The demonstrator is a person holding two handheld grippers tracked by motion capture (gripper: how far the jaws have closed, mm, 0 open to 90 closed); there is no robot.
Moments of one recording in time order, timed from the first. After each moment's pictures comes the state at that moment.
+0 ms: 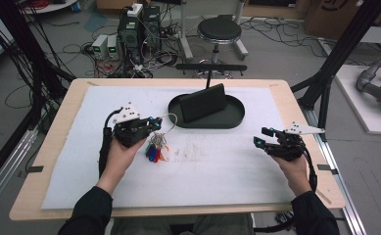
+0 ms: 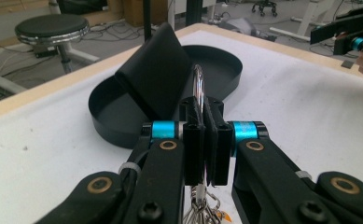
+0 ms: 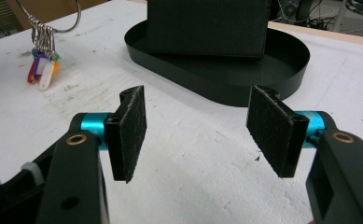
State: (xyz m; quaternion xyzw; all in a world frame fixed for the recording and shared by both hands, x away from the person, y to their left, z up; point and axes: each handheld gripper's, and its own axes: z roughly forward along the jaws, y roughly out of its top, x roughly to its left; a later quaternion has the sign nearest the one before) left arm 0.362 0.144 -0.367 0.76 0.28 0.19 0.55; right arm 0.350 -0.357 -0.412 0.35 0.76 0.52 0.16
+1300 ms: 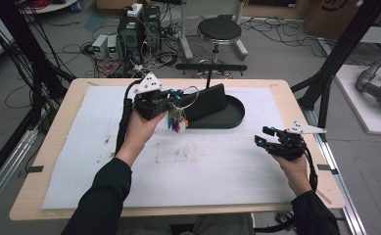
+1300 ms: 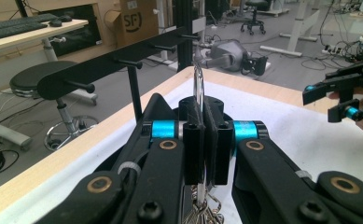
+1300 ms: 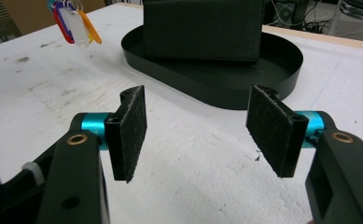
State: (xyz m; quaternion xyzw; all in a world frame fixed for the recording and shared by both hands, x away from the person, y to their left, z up) left arm 0.404 0.087 -0.305 0.75 0.24 0.21 0.58; right arm 0.351 -0.360 -0.412 0.35 0.75 0.53 0.17
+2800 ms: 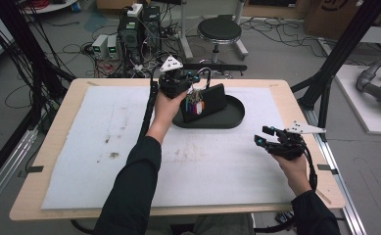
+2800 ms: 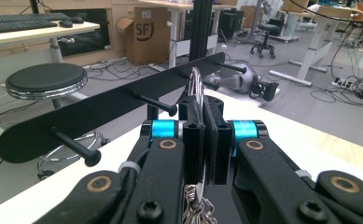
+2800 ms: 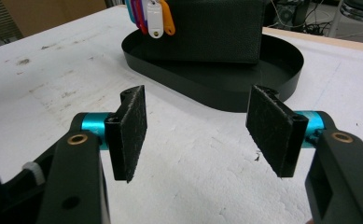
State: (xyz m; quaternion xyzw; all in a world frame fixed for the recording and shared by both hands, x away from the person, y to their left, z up) left arm 0.487 0.037 -0.316 0.72 0.28 0.20 0.60; right arm 0.352 -0.359 -0.413 0.35 0.75 0.53 0.17
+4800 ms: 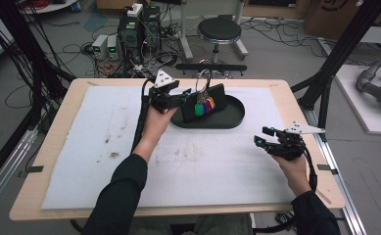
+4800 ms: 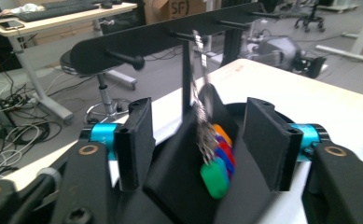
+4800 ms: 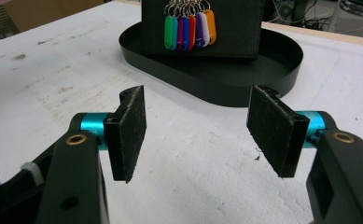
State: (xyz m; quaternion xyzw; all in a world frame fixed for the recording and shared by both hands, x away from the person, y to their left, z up) left arm 0.440 0.069 -0.338 0.73 0.32 0.26 0.55; right arm 0.352 -0.360 -0.415 0.36 0.76 0.52 0.17
